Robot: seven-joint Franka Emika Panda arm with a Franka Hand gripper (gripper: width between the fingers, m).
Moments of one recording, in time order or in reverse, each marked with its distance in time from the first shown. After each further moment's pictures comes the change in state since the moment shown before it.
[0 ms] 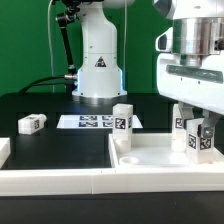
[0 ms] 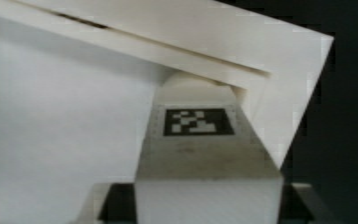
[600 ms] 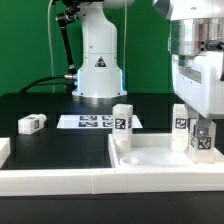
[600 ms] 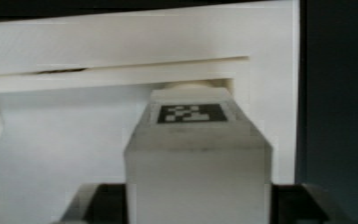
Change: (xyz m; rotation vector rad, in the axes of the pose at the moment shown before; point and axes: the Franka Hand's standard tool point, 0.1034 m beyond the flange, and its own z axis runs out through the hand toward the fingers) arm 0.000 0.002 0.001 -0.002 -0.020 0.189
